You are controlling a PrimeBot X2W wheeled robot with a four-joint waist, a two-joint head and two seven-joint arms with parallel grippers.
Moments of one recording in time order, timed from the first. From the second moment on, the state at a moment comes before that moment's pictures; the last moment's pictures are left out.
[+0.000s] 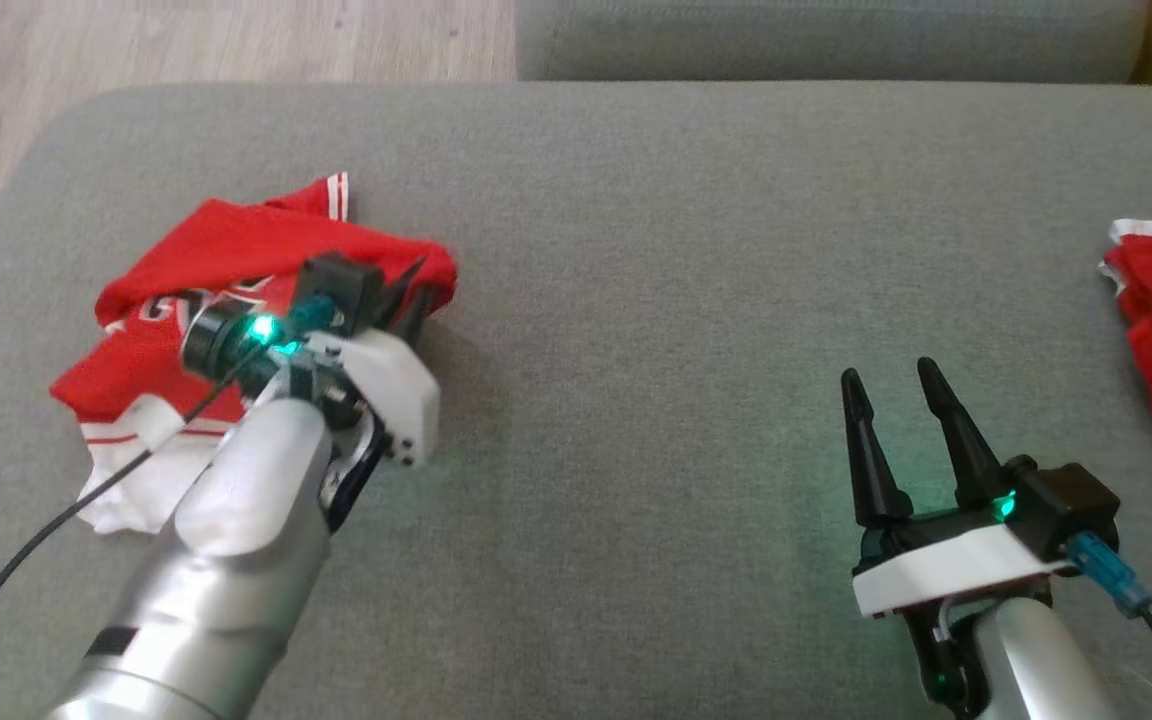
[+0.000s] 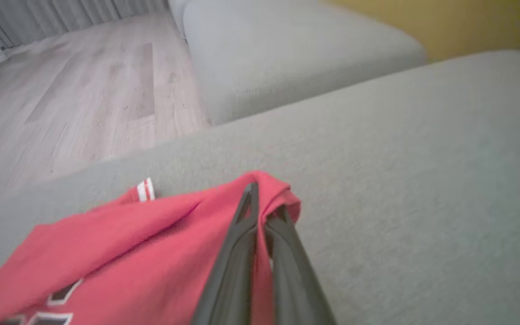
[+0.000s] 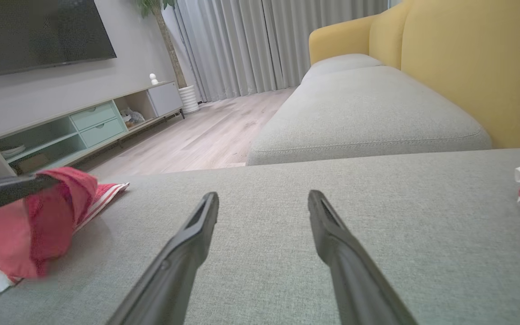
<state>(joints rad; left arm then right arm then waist) -0.69 0.16 -0.57 0.76 -0.34 -0.11 0.07 -0.09 -0.05 0.14 0.25 0.20 0.13 -0.25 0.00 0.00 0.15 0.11</state>
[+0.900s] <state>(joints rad) -0.77 0.15 -0.61 0.15 -0.49 -0.11 0.19 -0.13 -0.05 0.20 0.21 0.29 0.13 -0.25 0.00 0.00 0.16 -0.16</state>
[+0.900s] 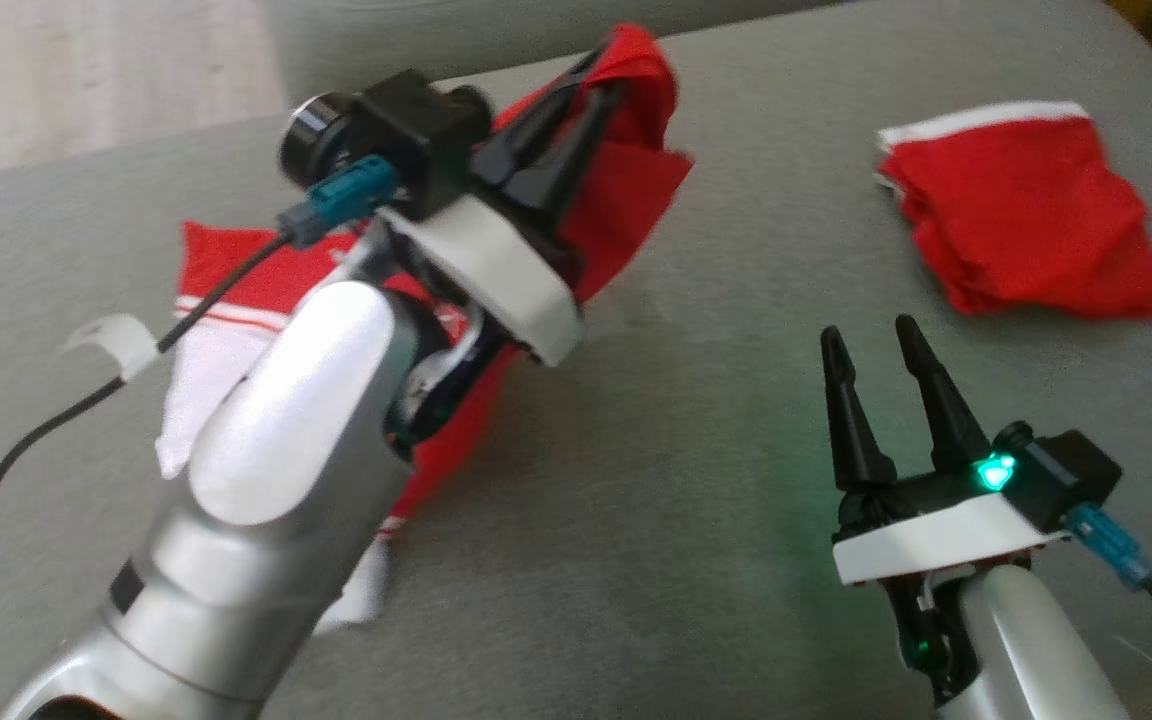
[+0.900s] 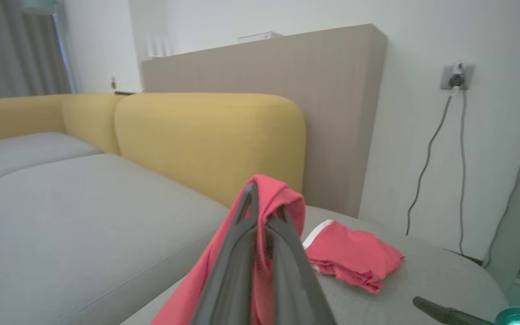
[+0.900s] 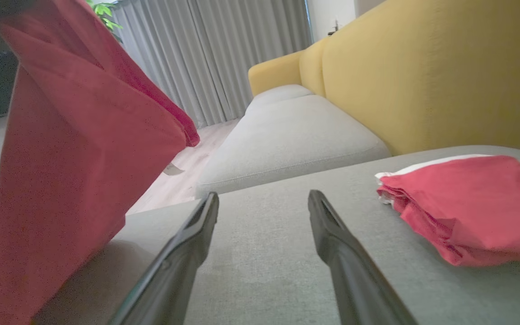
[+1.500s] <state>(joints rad) -0.88 0.25 -0.82 0.37 -0.55 -0.13 0.17 -0.18 -0.05 0.23 0.16 0.33 0.13 -0.25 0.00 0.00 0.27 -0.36</state>
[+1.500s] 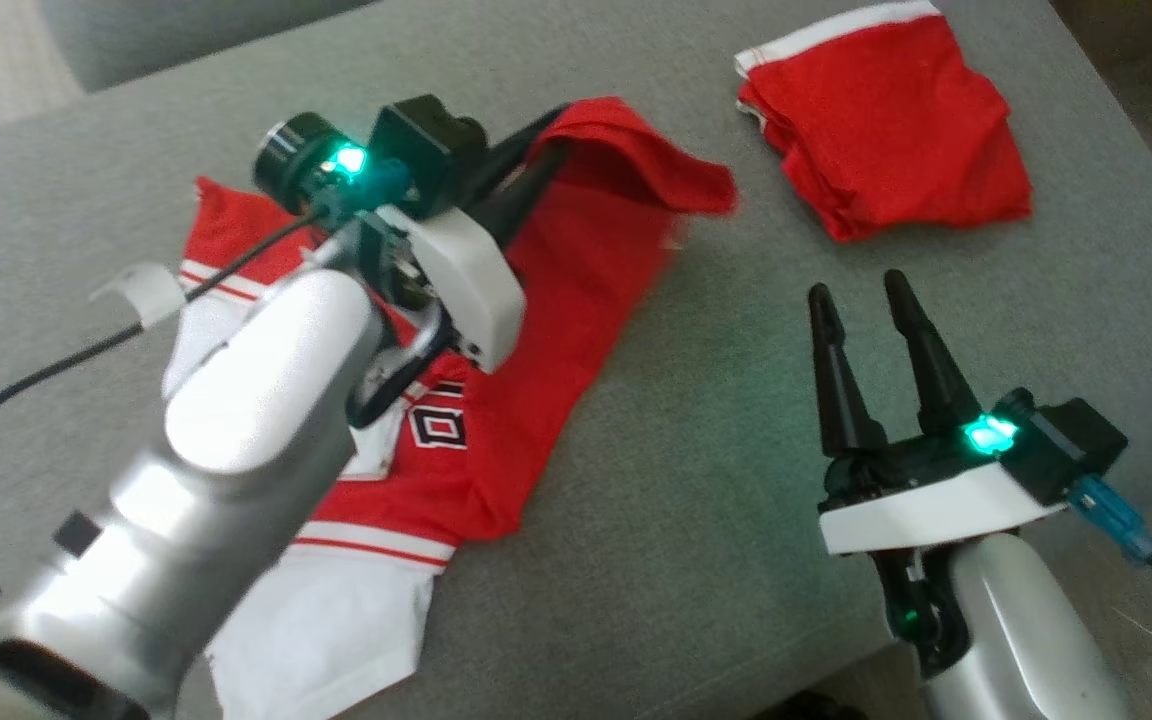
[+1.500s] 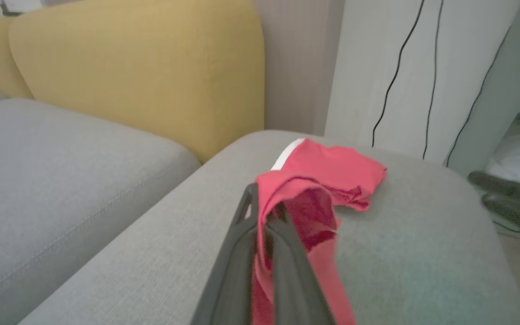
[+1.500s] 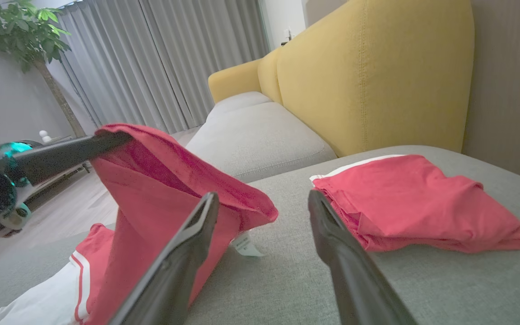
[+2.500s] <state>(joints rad) -0.84 0.24 -0.73 0.66 -0.64 0.00 -0.22 -0.18 -0.05 0.15 0.19 0.27 0.13 -0.25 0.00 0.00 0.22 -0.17</state>
